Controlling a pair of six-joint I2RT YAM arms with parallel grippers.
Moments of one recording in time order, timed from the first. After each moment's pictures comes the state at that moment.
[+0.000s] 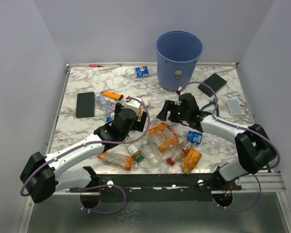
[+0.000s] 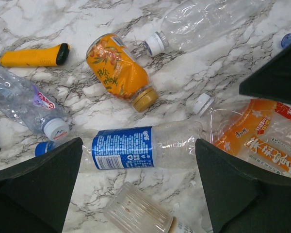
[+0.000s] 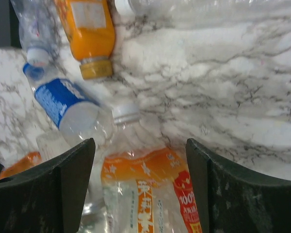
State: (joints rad) left arm -0.84 1.13 0.73 -0.11 -0.48 -0.18; right arm 0.54 1.52 0.85 0.07 -0.15 0.64
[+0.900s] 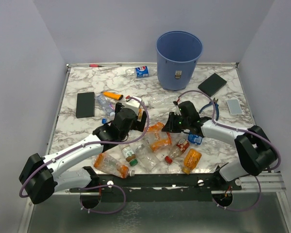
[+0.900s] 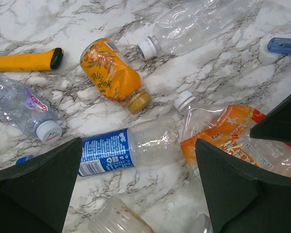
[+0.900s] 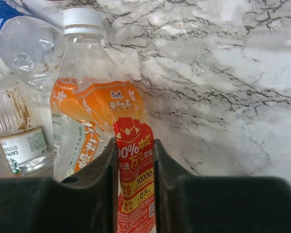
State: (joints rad) left arm -0.84 1.12 0.74 -0.12 -0.45 -0.18; right arm 0.57 1.50 0.73 -0.03 -0.26 0.53
